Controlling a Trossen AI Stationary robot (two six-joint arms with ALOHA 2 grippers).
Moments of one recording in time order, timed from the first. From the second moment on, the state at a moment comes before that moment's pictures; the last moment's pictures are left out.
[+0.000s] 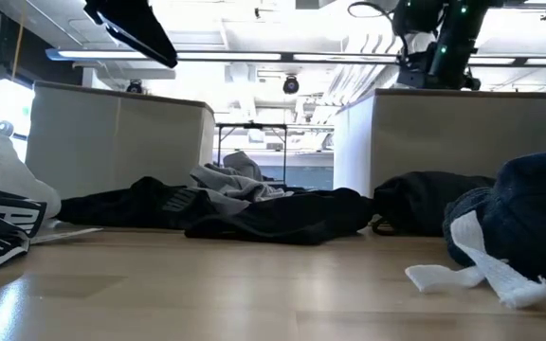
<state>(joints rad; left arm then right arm) -0.36 1.23 0.99 -0.65 -0.60 -0.38 -0.53 1.18 1.05 -1.00 0.38 0.33</state>
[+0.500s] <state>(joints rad) -0.37 1.23 0.99 -0.63 -0.58 -0.39 -0.53 1.16 1.22 -1.05 0.43 0.32</state>
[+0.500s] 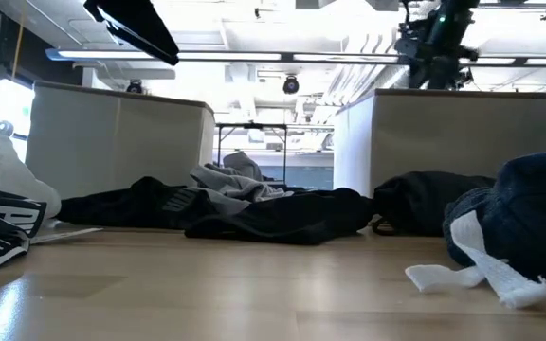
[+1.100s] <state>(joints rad) -0.37 1.23 0.99 -0.63 -0.58 -0.40 -0.65 1.34 0.88 -0.65 0.26 0.24</state>
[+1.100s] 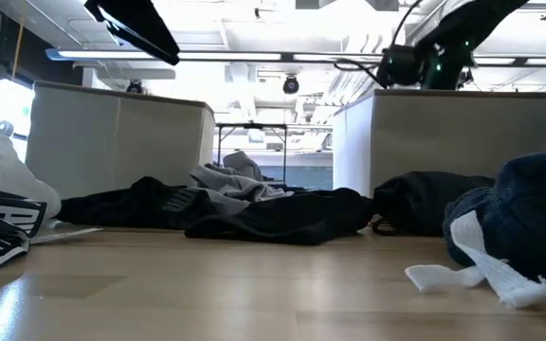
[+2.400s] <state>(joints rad) -0.44 1.23 0.99 -0.48 -0.67 -0.30 0.79 1.52 1.05 -0.48 0.29 0.88</state>
